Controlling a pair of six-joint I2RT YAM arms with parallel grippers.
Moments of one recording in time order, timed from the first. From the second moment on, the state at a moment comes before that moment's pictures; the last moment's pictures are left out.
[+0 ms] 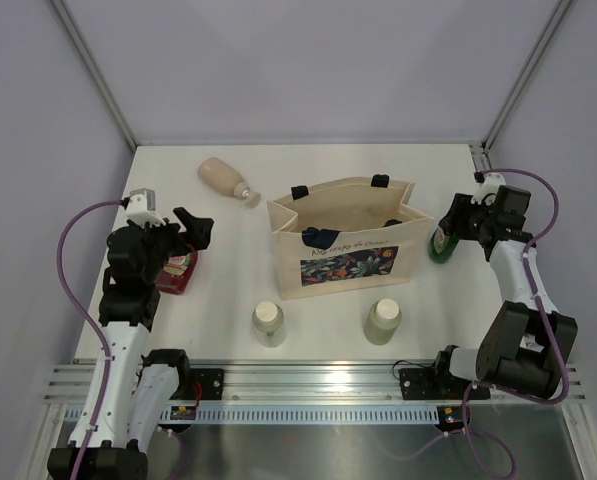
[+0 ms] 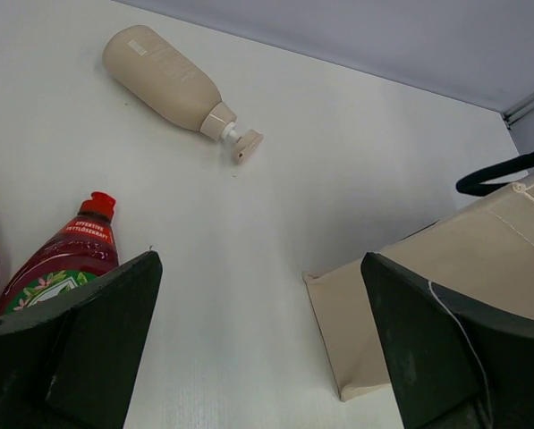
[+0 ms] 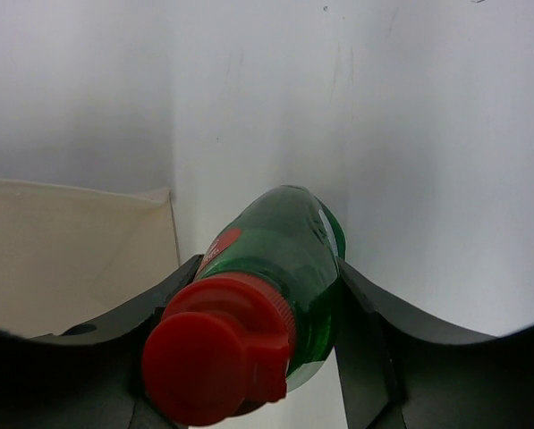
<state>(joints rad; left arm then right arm) 0.01 0.68 0.66 -0.19 0.23 -0.37 -0.30 1.33 0.89 -0.24 -0.37 -0.06</state>
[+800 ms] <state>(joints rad) 0.01 0.69 0.64 -0.15 0.34 -0.39 -0.19 1.17 1.48 -0.34 -0.54 0.13</state>
